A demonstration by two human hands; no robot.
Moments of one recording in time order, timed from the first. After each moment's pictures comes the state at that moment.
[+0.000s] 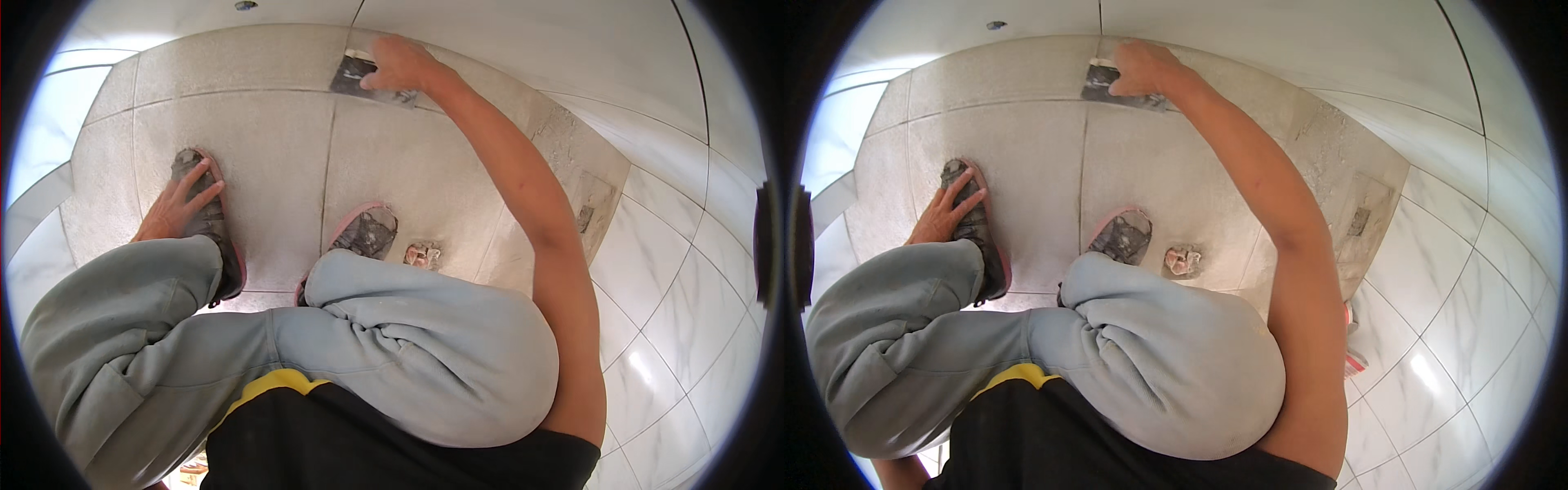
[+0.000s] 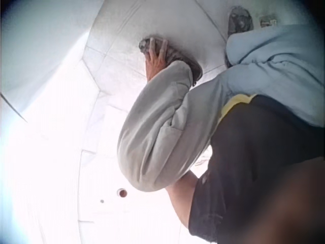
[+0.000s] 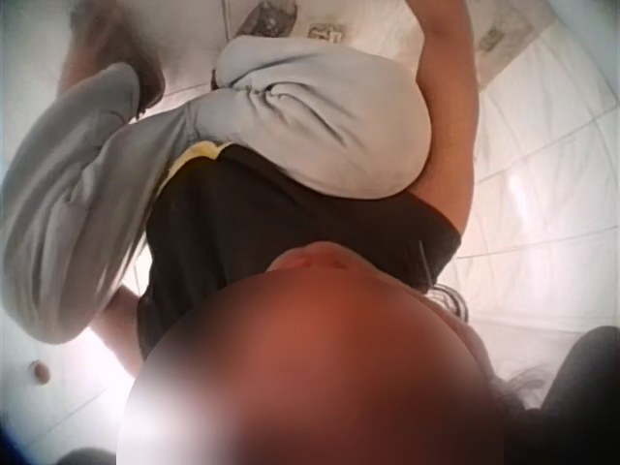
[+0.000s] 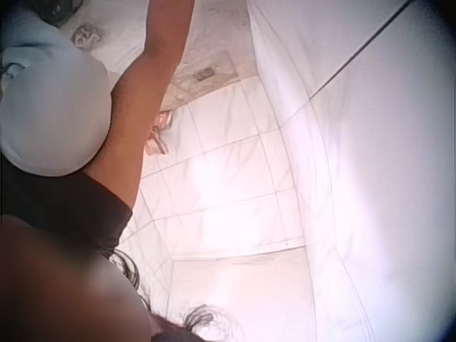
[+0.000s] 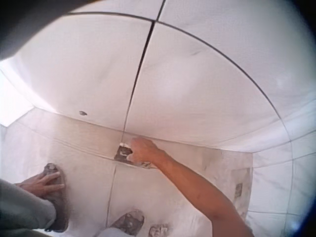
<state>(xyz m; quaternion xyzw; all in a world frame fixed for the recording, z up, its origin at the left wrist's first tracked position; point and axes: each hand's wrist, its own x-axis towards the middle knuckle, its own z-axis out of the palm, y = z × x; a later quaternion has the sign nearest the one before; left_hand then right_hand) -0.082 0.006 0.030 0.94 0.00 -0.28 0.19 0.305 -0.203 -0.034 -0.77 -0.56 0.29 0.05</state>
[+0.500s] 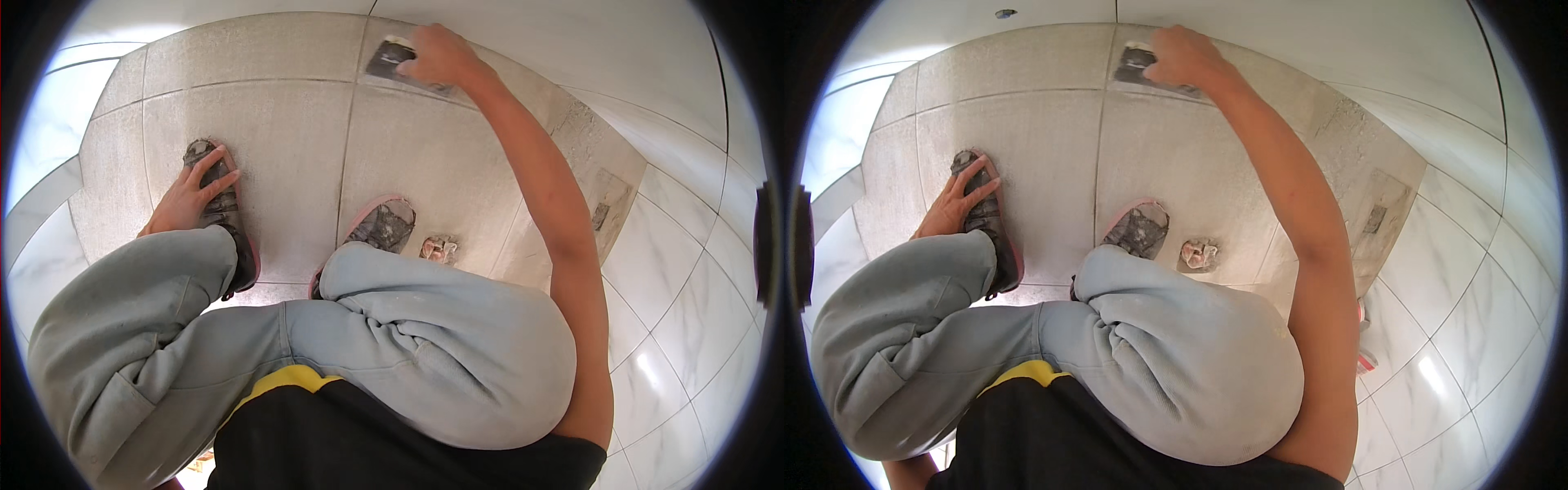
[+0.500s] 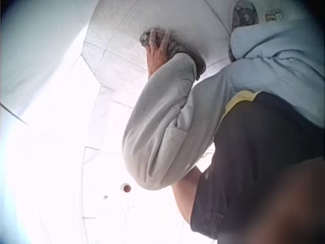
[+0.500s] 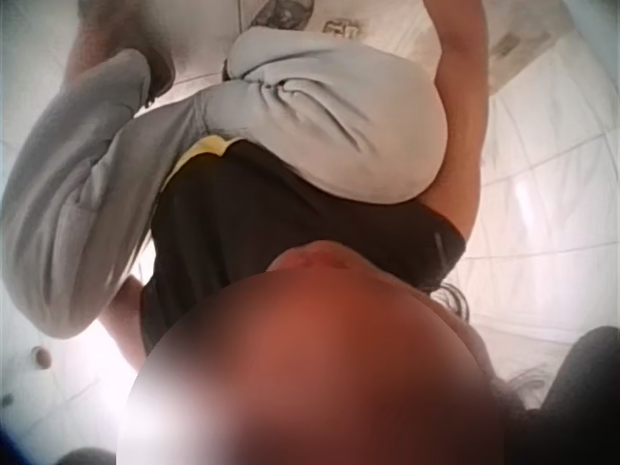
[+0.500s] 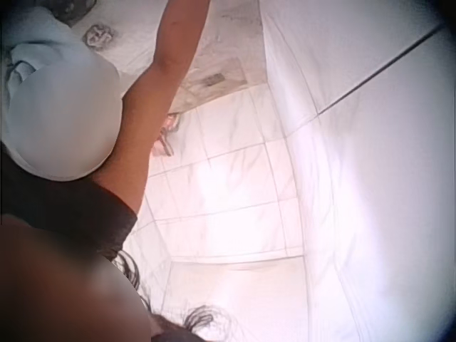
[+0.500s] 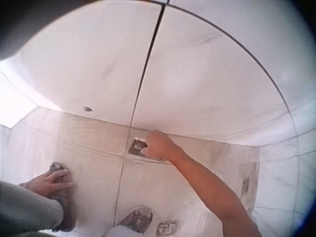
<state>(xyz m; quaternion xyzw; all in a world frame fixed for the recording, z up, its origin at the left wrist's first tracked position) -0.056 0.001 0.053 0.91 0.04 -0.33 0.24 0.304 -0.220 -0.016 -0.81 -0.51 0.28 0.07</state>
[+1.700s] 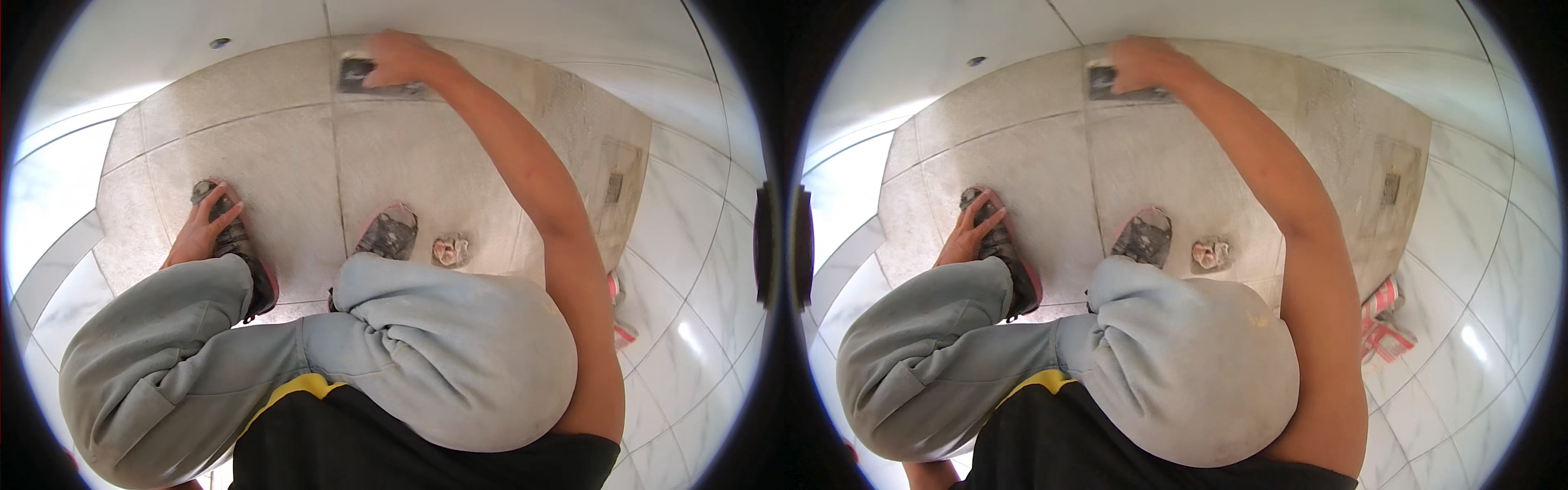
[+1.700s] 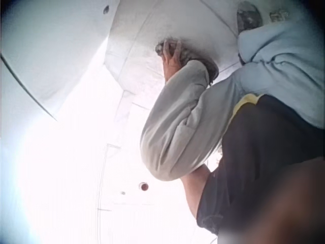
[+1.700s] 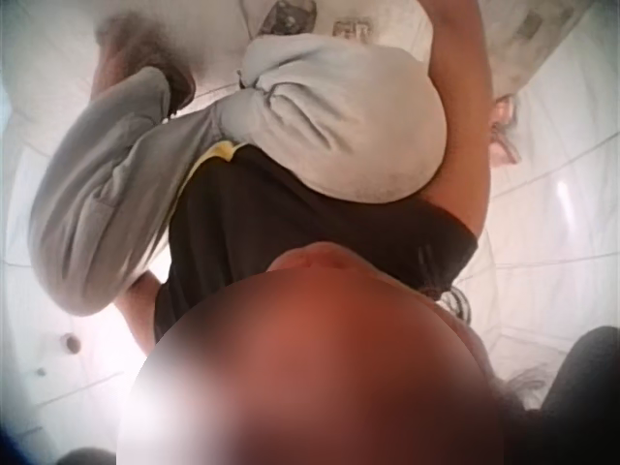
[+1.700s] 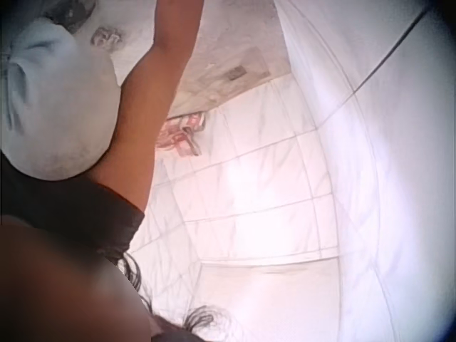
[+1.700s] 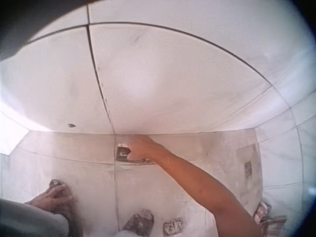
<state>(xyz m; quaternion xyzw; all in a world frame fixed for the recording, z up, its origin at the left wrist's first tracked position) -0.051 -0.002 0.052 0.89 0.04 -0.33 0.31 0.306 -0.216 -0.021 -0.78 -0.54 0.30 0.09</state>
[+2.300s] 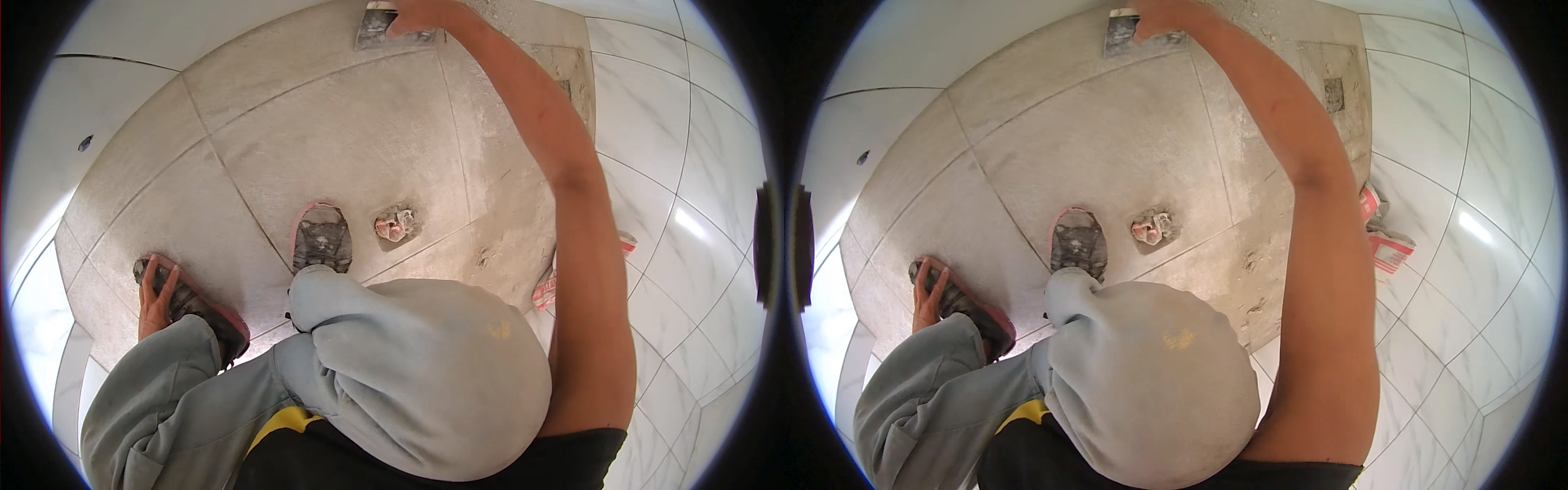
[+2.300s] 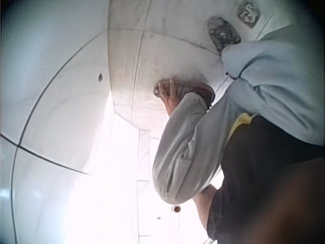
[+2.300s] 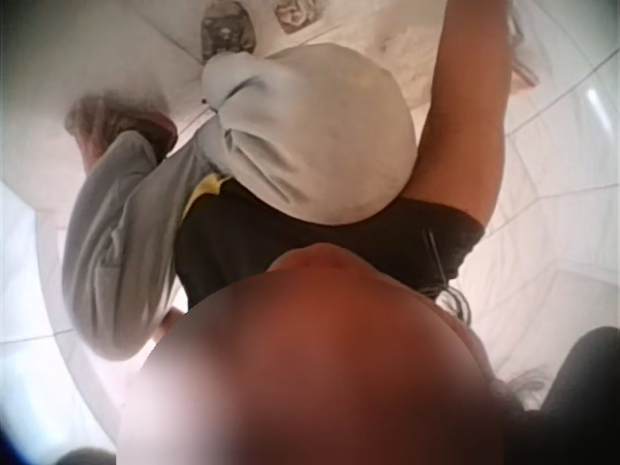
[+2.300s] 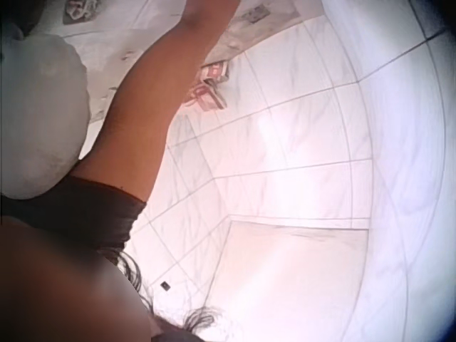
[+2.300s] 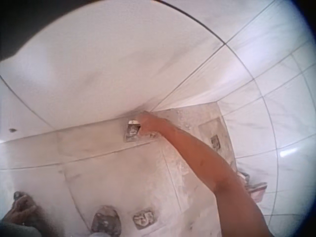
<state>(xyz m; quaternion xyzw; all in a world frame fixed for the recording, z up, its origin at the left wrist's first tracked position) -0.040 -0.001 0.026 0.89 -0.02 -0.35 0.31 0.410 -0.399 -0.011 -0.86 -0.43 0.29 -0.01</state>
